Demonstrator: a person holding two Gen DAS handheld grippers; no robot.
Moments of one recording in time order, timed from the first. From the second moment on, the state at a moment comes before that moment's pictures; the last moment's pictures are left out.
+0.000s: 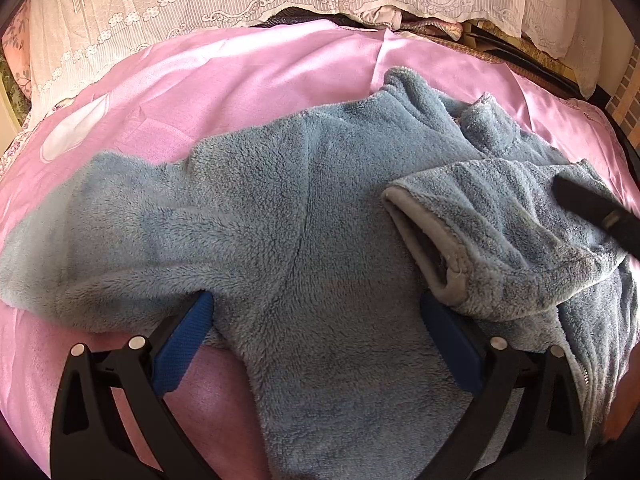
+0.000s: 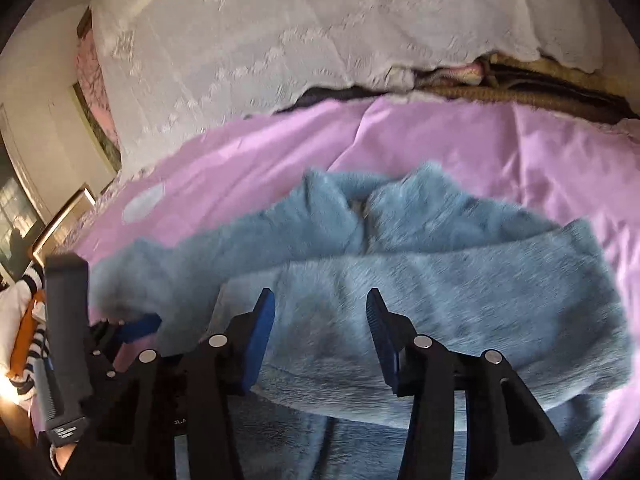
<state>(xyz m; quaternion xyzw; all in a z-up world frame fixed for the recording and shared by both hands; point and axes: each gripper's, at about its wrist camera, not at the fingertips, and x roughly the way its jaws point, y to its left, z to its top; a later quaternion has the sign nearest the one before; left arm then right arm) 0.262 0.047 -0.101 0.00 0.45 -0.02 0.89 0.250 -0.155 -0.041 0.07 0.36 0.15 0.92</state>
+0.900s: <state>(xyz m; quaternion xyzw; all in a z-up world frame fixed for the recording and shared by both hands) 0.233 0.085 -0.082 -0.03 0.42 0.01 0.91 0.203 -0.249 -0.058 0.08 0.35 0.02 0.93</state>
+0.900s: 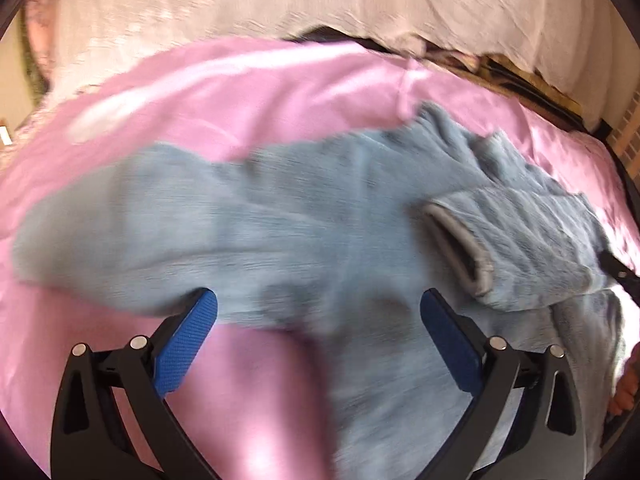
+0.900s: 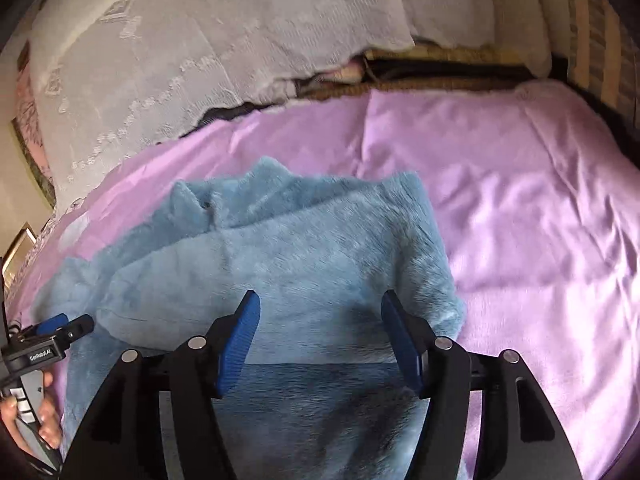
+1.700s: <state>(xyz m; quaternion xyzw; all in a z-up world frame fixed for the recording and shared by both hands) 0.266 0.034 -0.053 -0.07 0.44 -0.07 0.89 0.227 -0.180 -0.043 0.05 0.35 0.07 0.93</state>
